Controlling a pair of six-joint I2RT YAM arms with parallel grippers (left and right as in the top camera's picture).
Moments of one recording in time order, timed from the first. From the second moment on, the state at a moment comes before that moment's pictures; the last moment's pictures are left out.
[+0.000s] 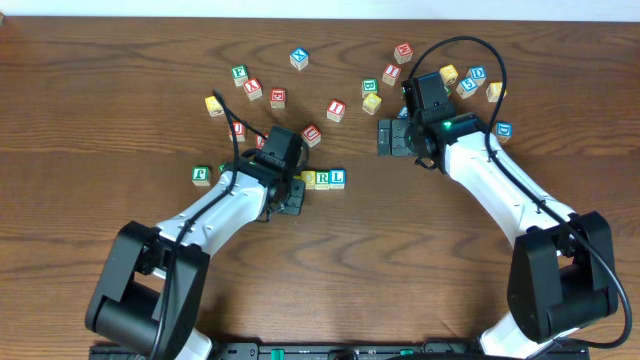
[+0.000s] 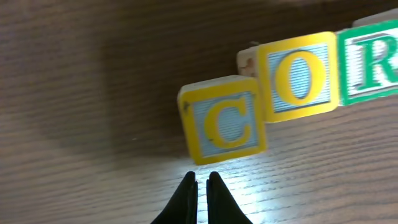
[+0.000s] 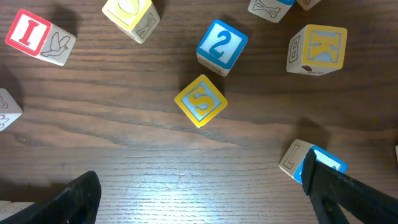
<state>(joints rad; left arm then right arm) -0.44 1.71 0.96 -0.54 0.02 -0.22 0.33 1.78 1.26 -0.56 0.10 0.30</state>
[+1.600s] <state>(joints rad) -0.46 1.71 0.96 -0.45 0.02 -0.22 0.33 1.78 1.26 -0.57 0.10 0.30</state>
